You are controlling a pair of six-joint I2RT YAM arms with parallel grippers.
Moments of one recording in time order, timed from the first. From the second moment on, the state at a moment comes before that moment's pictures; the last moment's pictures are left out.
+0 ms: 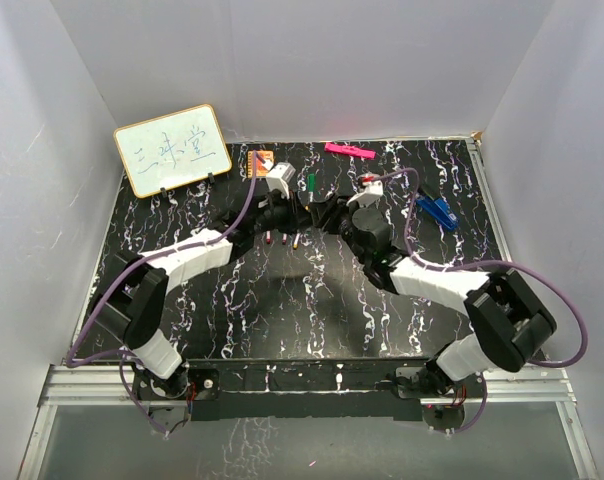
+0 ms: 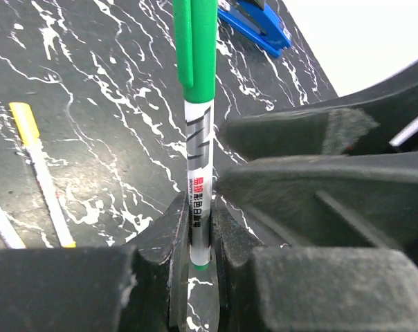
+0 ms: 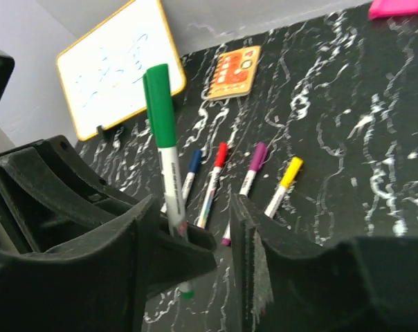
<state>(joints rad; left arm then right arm) -0.60 1.63 0.98 0.27 0.35 -0.47 0.65 1.46 0.72 0.67 0.23 0.60</state>
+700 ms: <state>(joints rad) -0.59 2.06 1.43 -0.20 0.31 -0.36 0.66 1.18 0.77 0.52 0.64 0.41</state>
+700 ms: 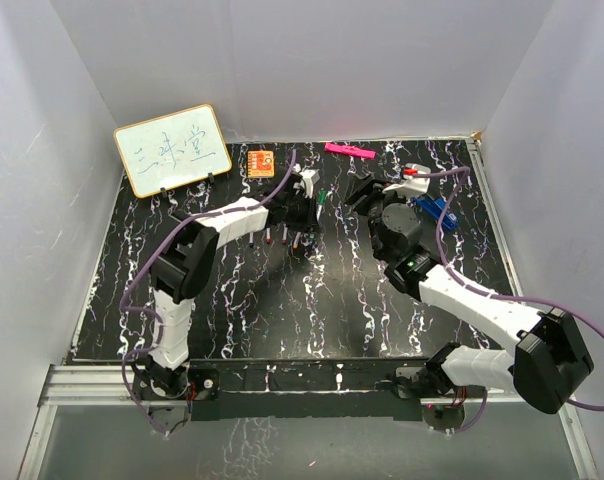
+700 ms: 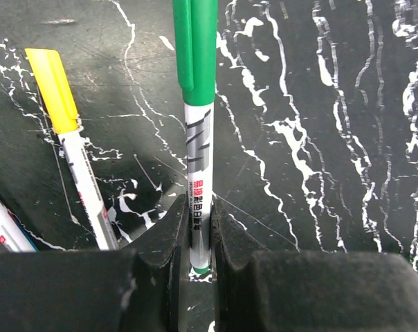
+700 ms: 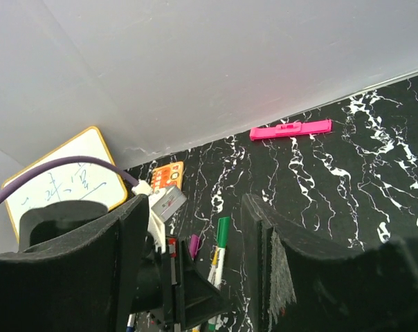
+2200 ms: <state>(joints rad) -0.66 2.27 1.80 -0.66 0.11 -0.27 0.66 1.22 0.74 0.47 0.58 0.48</state>
